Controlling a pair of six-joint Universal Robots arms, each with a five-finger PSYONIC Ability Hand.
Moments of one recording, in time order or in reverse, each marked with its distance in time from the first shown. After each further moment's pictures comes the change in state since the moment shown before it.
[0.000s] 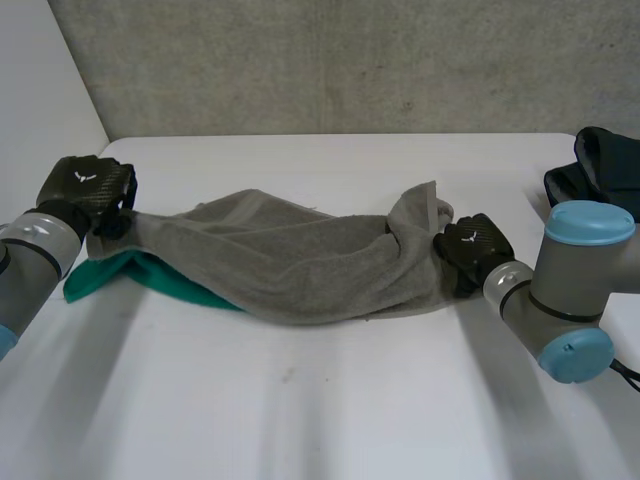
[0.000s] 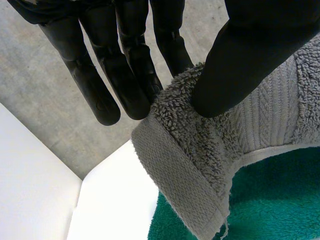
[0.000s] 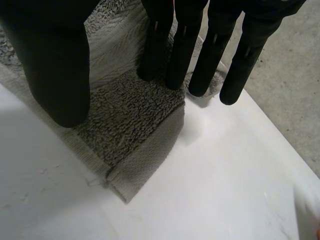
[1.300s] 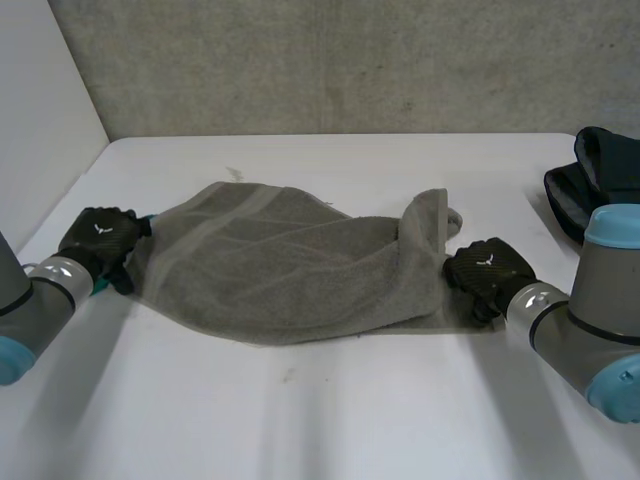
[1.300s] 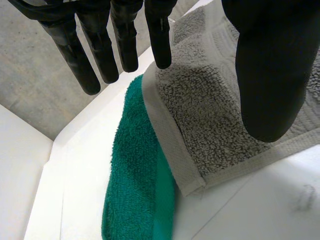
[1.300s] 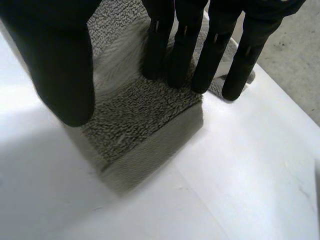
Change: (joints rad) left arm 0.077 -0.234 -0.005 0.073 0.071 0.179; right arm -0.032 -0.223 0.227 0.128 -0.039 0.027; left_hand -0.732 -0.793 -0.790 -0.808 -0.763; right_hand -0.035 -0.043 -0.059 -0.064 -0.079
